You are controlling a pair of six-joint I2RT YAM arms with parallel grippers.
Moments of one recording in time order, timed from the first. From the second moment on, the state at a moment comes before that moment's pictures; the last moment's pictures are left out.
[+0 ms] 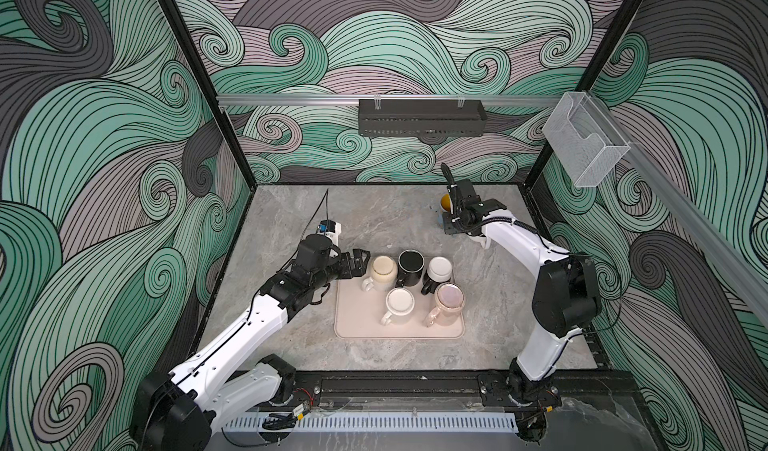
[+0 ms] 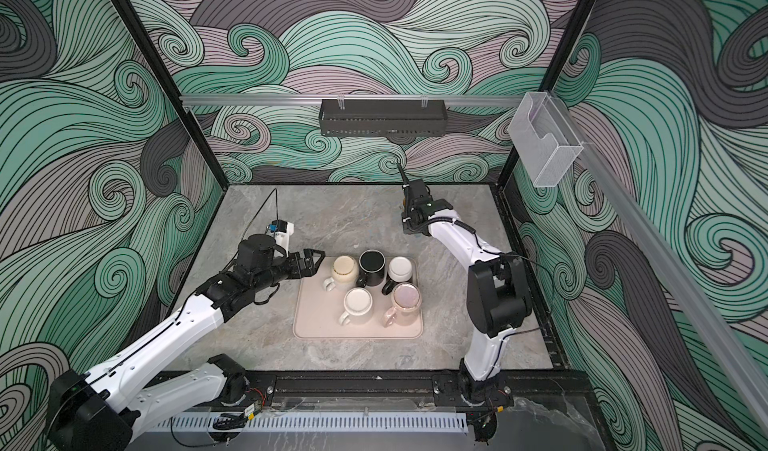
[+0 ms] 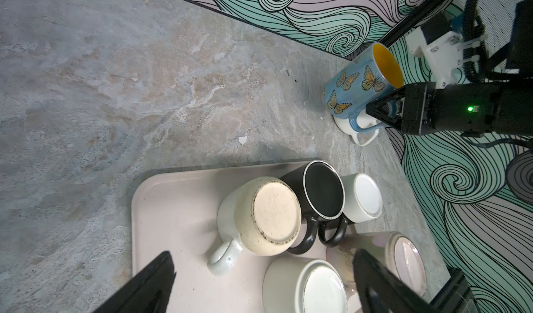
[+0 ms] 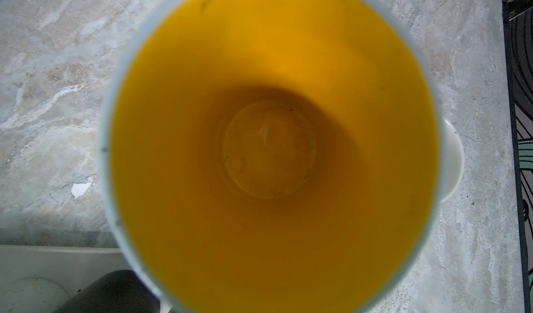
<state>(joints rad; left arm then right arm) -0.51 1.02 0.75 -0.30 0.09 -0.54 0.35 1.79 1.47 -0.69 0.23 0.15</state>
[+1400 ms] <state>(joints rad) -0.51 1.05 0.75 -0.29 0.11 -0.53 0.26 1.91 1.40 -0.59 0.16 0.19</state>
